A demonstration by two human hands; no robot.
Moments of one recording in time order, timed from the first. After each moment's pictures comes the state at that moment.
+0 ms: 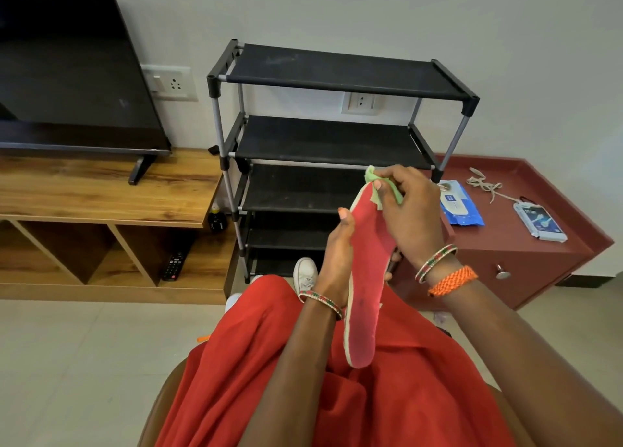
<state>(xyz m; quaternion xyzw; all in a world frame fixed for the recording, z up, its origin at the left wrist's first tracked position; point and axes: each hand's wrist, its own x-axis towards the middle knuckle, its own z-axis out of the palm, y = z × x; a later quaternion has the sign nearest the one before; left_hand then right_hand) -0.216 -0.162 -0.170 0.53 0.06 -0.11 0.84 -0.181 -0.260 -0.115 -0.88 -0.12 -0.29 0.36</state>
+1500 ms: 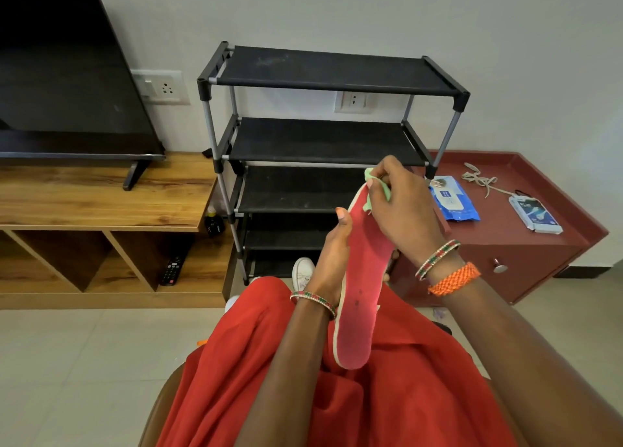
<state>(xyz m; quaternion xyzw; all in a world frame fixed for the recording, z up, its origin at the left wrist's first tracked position) -0.213 -0.161 -0.177 0.53 0.03 -0.15 0.84 -0.192 -0.258 -0.098 -0.91 -0.12 -0.23 0.31</state>
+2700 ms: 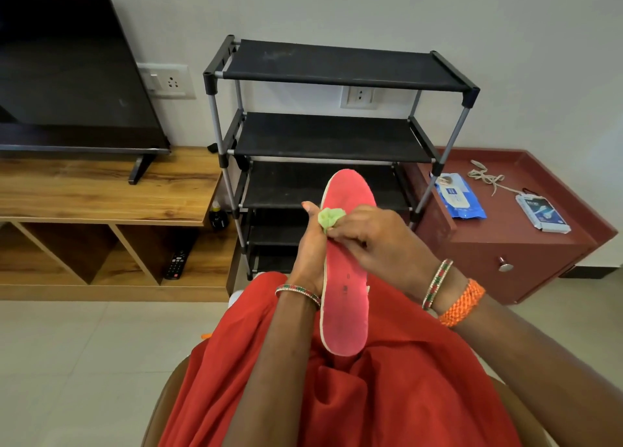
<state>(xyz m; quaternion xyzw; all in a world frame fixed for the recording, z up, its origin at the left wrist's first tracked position) -0.199 -0.134 -0.182 0.45 0.09 -0.14 0.88 -0.216 -0.251 -0.123 -0.88 -0.40 -0.15 0.19</state>
